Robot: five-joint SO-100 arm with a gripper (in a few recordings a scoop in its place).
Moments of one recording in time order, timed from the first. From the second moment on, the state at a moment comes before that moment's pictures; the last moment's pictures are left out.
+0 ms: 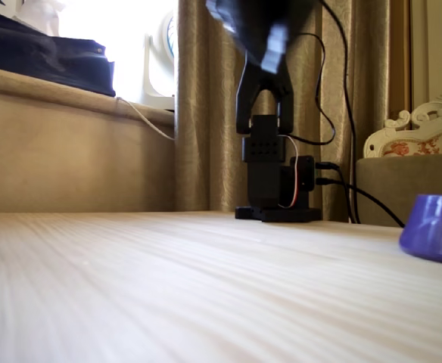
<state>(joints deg) -38.1 105.9 93.3 61.1 -19.7</state>
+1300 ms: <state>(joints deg) 14.0 150.8 143.3 58.6 -5.2</state>
